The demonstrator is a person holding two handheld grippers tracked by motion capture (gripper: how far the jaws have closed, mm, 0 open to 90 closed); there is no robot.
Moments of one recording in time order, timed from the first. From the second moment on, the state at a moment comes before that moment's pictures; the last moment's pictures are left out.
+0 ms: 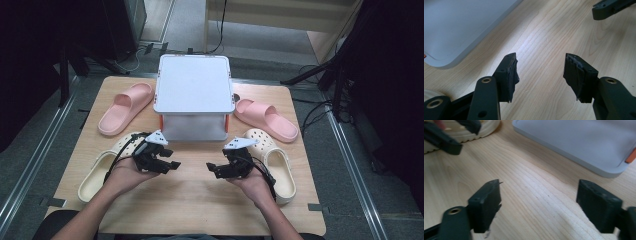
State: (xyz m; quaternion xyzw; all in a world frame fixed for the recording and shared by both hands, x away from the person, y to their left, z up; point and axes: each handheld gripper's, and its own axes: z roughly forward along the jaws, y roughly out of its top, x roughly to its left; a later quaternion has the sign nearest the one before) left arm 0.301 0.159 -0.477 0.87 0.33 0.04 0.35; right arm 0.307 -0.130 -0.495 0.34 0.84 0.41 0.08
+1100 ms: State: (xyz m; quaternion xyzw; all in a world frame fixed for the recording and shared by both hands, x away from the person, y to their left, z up) left arm 0.276 0.199 -0.460 0.85 0.38 0.07 0.35; right arm 0.324 -0.122 -0.483 0.31 0.86 0.41 0.05
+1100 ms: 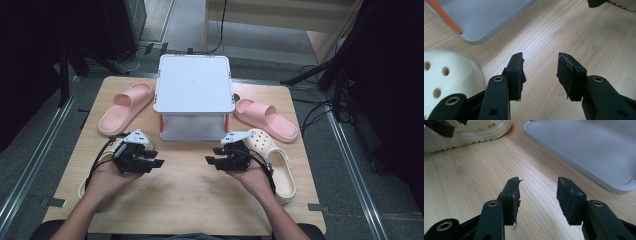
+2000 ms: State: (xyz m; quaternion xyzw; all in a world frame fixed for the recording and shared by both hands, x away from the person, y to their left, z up) left arm 0.229 0.257 -0.450 0.83 0.45 0.10 0.32; right arm 0.344 -0.103 -0.478 0.29 0.87 0.40 0.04
